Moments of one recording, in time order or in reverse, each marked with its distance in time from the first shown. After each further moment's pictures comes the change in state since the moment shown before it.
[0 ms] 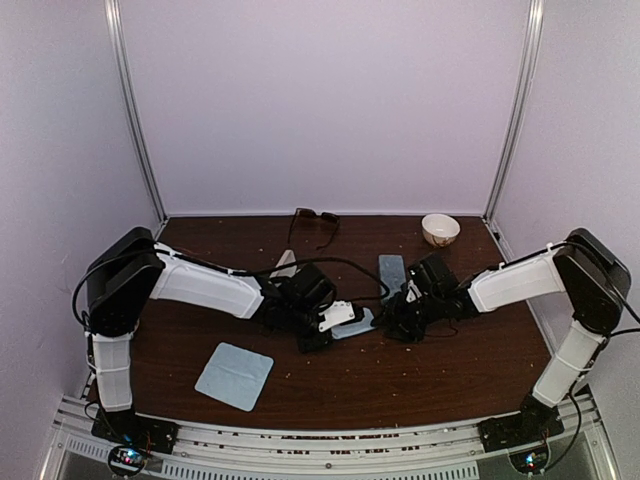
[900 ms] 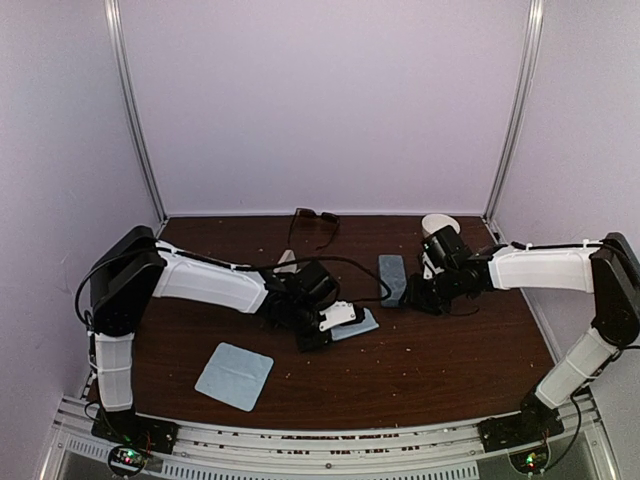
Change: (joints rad) left arm 0.003 0.020 0.071 -0.127 0.017 0.019; right arm -0.079 -0.128 0.152 -0.373 0.272 -0.422
